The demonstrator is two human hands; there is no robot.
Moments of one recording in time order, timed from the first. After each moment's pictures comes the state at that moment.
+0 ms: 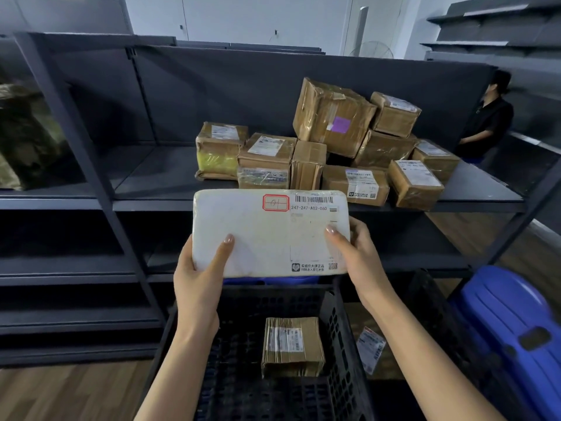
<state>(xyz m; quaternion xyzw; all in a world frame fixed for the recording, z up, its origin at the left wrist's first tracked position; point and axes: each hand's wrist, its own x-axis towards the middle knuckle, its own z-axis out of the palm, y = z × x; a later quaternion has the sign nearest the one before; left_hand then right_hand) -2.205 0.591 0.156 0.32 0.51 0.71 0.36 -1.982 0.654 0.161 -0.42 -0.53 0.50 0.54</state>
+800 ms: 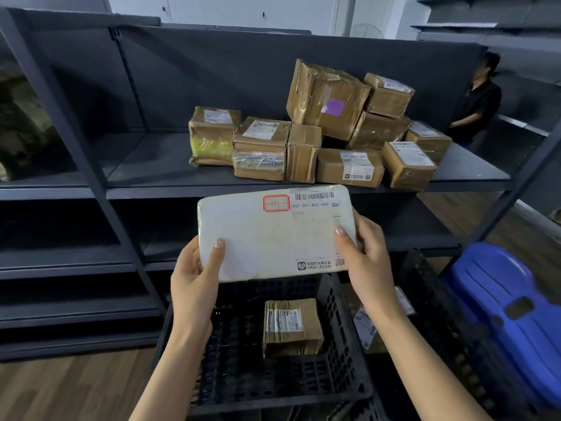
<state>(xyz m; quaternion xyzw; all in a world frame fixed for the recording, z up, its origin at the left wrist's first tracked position) -2.216 0.569 0.133 0.34 0.56 0.66 0.37 -1.984 0.605 0.151 -0.47 -0.57 0.36 0.57</state>
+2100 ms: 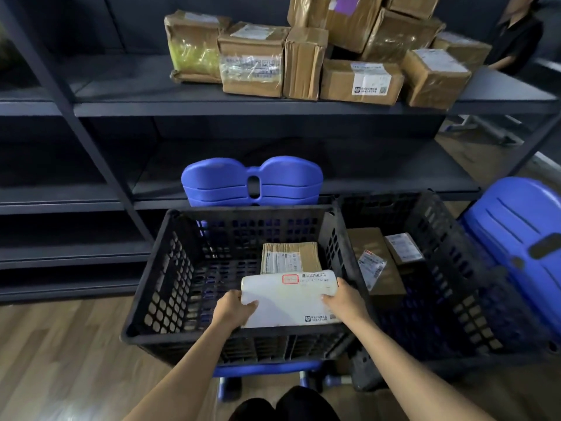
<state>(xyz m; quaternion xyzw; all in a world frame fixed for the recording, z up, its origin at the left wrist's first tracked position) -2.196 0.568 -0.148 0.49 0.78 0.09 0.39 -1.947 0.595 -0.138 -0.74 -0.58 0.32 0.07</state>
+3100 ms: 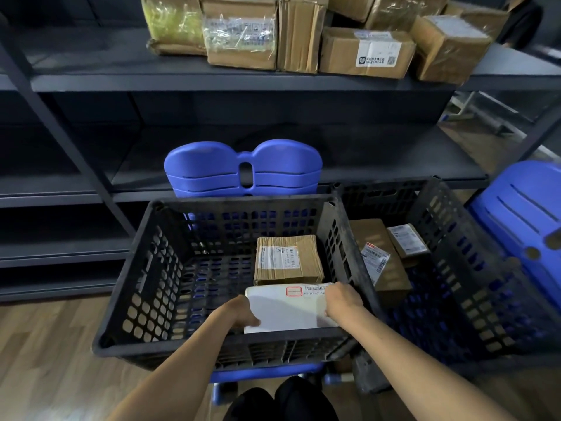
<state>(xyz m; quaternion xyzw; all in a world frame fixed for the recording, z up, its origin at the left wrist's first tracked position) -2.182 0.609 -0.198 0.59 0.68 -0.17 0.40 -1.957 0.622 -0.183 -0.70 -0.67 0.16 -0.20</state>
